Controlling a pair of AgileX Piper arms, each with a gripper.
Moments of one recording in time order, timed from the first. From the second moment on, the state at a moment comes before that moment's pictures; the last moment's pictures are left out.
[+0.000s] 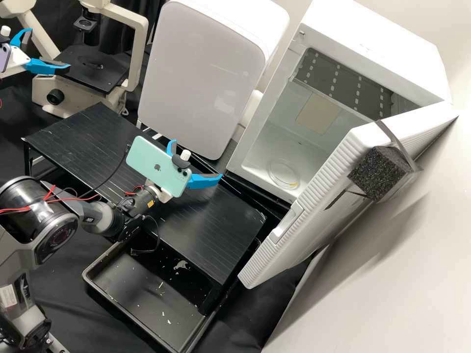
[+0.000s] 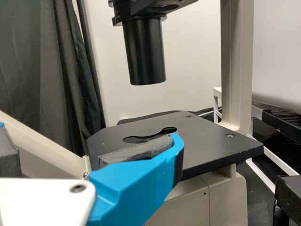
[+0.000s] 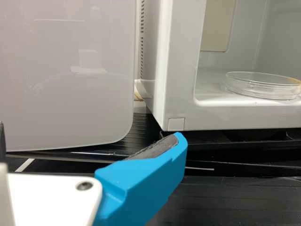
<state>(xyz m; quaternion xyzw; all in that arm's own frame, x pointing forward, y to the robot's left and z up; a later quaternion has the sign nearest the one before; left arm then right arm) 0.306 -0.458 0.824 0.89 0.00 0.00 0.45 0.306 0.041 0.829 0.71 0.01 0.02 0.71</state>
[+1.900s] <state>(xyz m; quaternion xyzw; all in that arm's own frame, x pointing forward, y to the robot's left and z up) 0.306 -0.458 0.824 0.89 0.00 0.00 0.45 0.380 -0.027 0.943 0.70 -0.15 0.07 0.70</state>
